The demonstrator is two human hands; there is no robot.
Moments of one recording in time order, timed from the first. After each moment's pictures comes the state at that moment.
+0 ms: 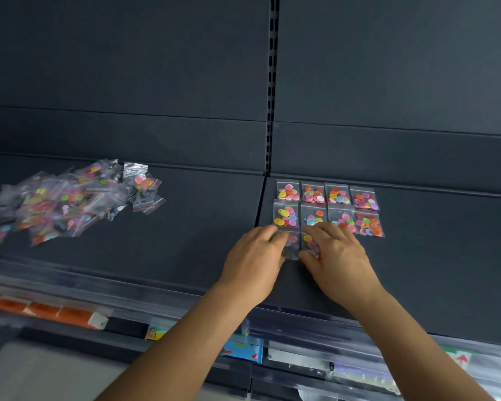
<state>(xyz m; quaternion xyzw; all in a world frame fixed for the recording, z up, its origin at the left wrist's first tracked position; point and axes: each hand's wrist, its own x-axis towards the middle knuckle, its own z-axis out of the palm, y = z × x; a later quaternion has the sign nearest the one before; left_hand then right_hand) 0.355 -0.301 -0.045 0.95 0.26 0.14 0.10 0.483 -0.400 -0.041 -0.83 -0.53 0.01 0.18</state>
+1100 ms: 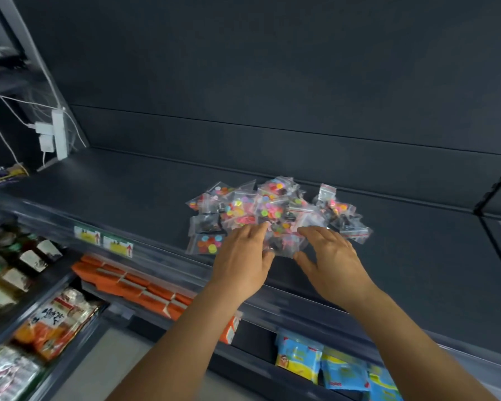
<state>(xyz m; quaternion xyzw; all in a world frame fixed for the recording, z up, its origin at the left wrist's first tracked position) 0.024 -0.052 -0.041 0.88 0.43 0.15 0.09 0.176 -0.138 -0.029 -0.76 -0.62 0.07 0.20</state>
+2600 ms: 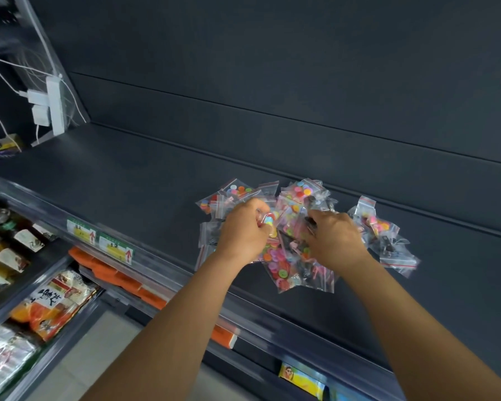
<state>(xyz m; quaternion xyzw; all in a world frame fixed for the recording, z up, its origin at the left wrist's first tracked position) 0.030 0.052 -0.047 0.76 0.52 0.26 0.29 0.186 -0.013 -0.038 -0.81 -0.58 0.06 0.09</state>
